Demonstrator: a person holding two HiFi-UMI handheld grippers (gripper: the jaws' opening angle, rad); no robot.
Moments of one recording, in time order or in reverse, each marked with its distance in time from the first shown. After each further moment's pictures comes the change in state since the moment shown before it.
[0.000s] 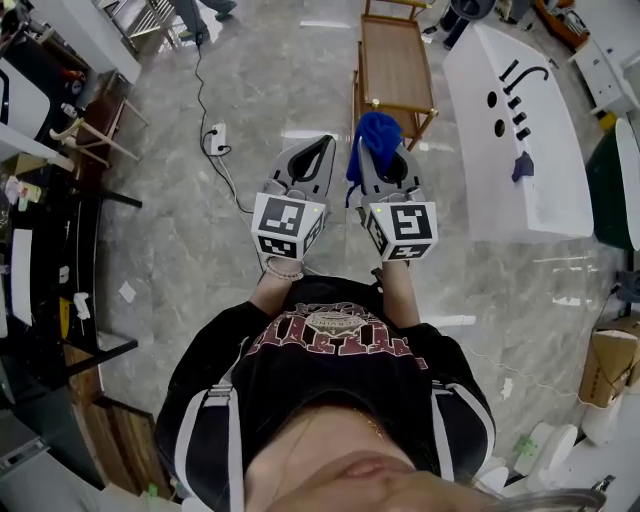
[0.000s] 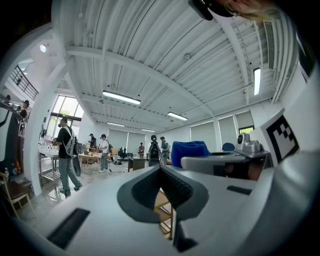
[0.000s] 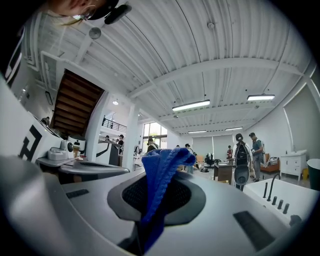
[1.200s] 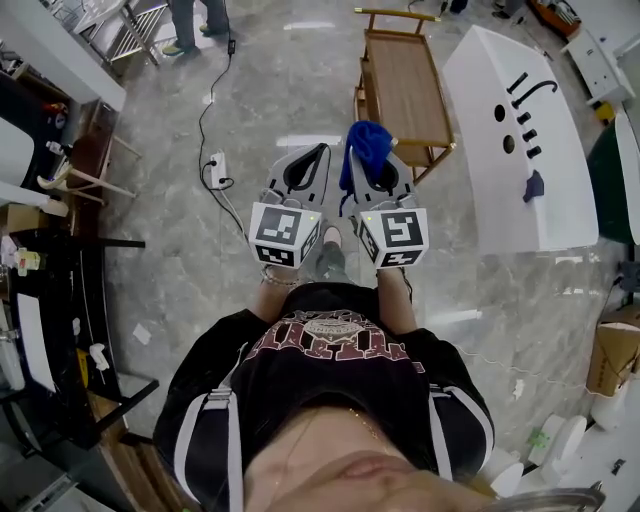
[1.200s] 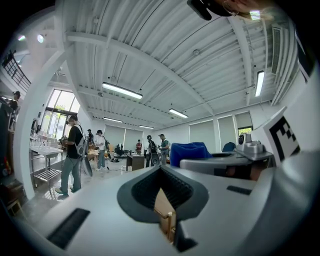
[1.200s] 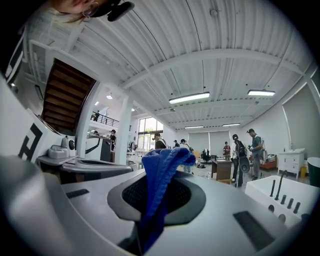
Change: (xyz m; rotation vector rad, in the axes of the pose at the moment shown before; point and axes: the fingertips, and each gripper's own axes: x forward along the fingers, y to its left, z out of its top) left arm 0.108 0.178 -0.005 -0.012 0.035 -0.058; right arm 0.206 -0.005 -0.022 0.014 0.053 -0.055
